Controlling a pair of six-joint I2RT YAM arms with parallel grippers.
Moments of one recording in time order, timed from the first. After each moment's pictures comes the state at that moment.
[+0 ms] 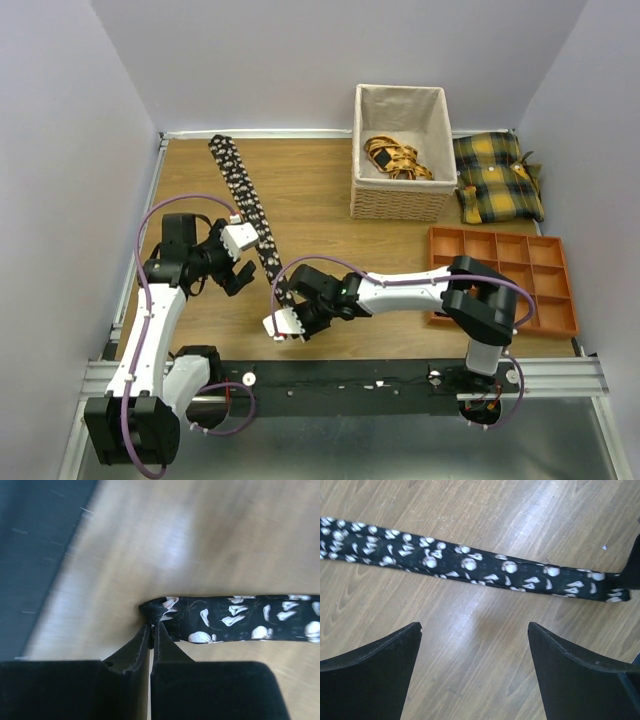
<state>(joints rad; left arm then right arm) 0.00 0.92 0.75 -0.71 0.66 0.78 1.21 1.83 1.09 -0.25 -0.32 -0.86</state>
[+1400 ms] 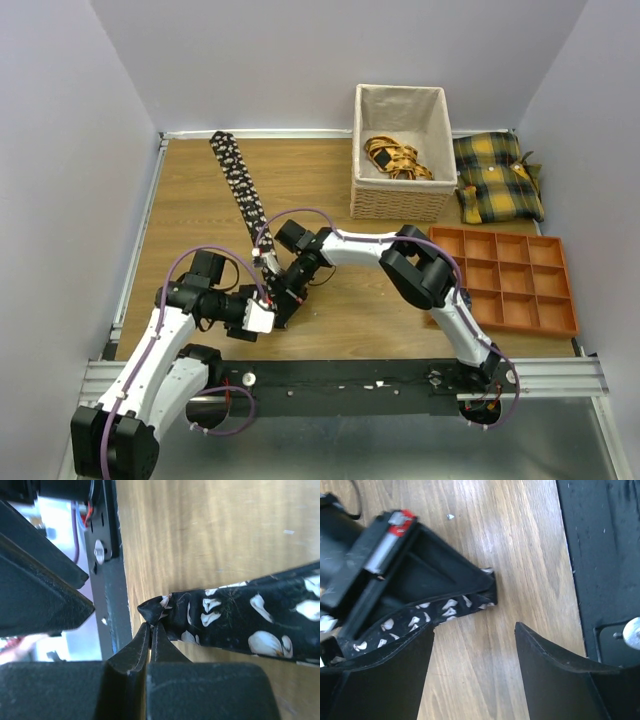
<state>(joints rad) -0.22 0.78 0.53 -0.99 0.81 1.50 0.97 2.30 1.62 -0.53 -1.01 -0.03</state>
